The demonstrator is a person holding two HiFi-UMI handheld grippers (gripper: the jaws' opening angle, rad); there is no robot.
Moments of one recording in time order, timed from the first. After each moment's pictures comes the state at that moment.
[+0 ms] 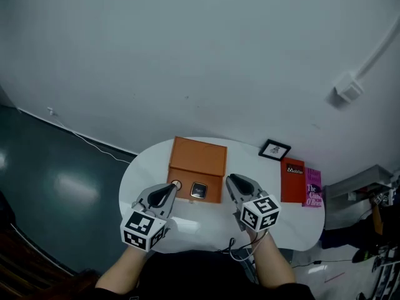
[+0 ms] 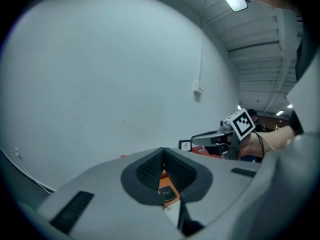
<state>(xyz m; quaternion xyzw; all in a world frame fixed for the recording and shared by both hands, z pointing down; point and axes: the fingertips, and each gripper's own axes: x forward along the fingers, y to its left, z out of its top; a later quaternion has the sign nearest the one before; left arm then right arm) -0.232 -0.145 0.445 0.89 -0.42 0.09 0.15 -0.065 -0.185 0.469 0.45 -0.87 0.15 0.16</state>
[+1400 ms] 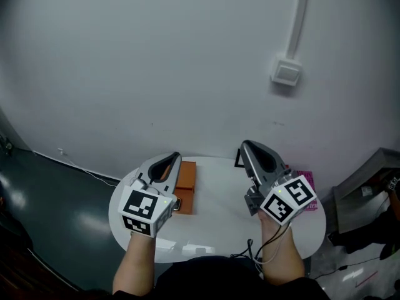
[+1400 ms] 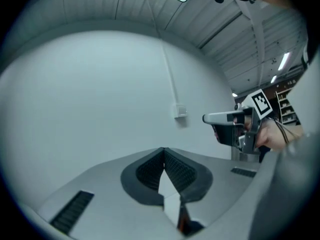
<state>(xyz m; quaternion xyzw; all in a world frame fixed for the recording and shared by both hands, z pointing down) -0.043 -0.156 0.246 0.89 -0.45 0.07 -0.05 0.106 -0.150 0.209 0.43 -0.90 0.01 -0.11</state>
